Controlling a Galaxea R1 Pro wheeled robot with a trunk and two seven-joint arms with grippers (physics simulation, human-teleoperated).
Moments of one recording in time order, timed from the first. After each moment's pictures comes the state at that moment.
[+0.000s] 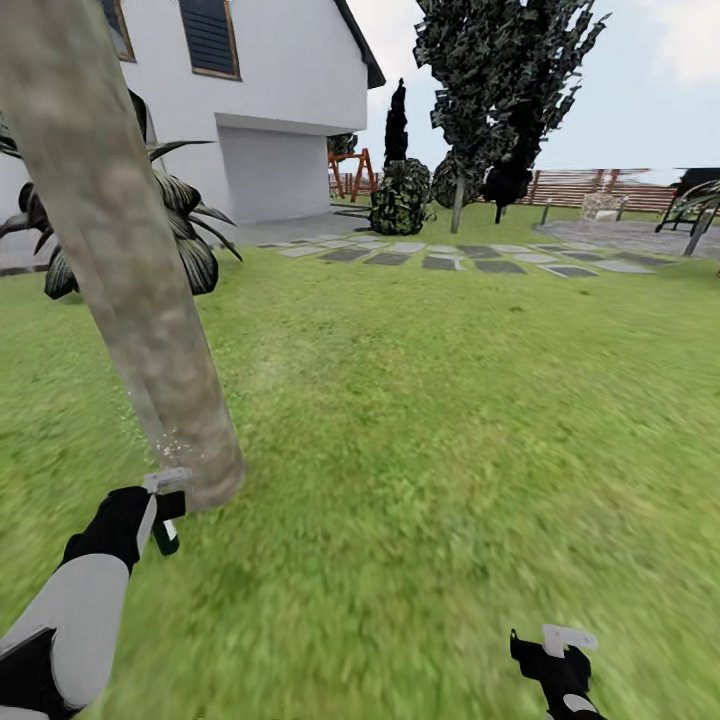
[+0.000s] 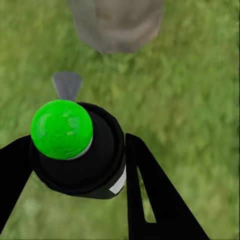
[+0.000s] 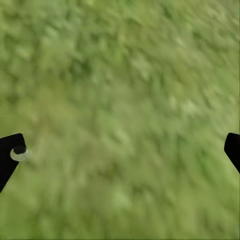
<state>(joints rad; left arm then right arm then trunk) -0.86 0.12 0.57 -0.58 -0.38 0.56 -0.07 -0.52 -0.10 -0.27 -0.07 0.16 -0.39 -0.15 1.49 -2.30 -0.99</state>
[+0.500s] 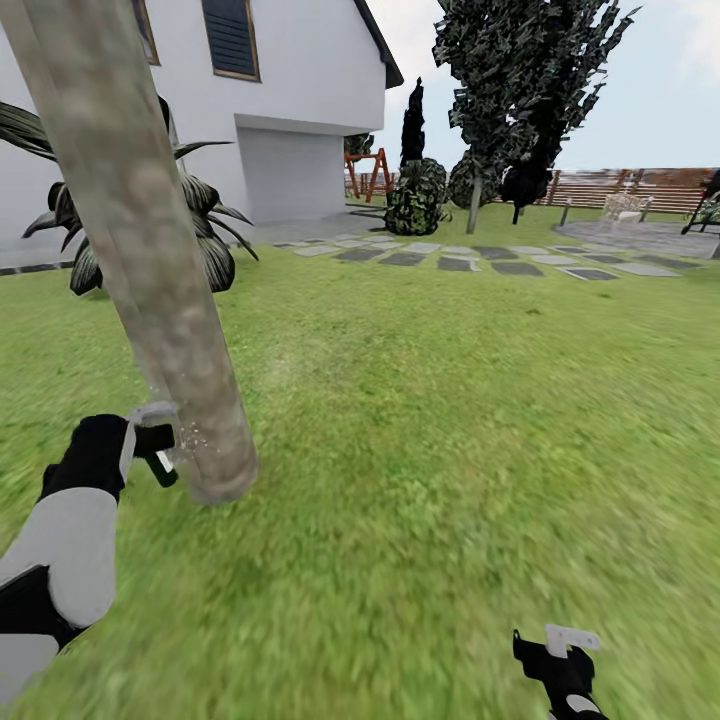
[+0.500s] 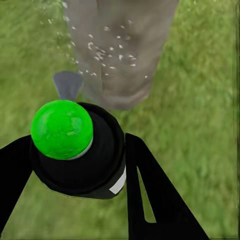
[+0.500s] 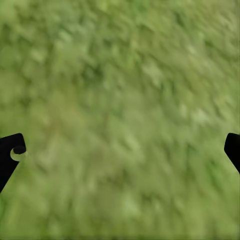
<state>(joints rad) -1.05 0.16 0.56 -0.69 -0.40 0.74 -0.17 -0.52 -0.11 -0.27 -0.07 0.16 -0.39 -0.15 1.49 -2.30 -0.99</state>
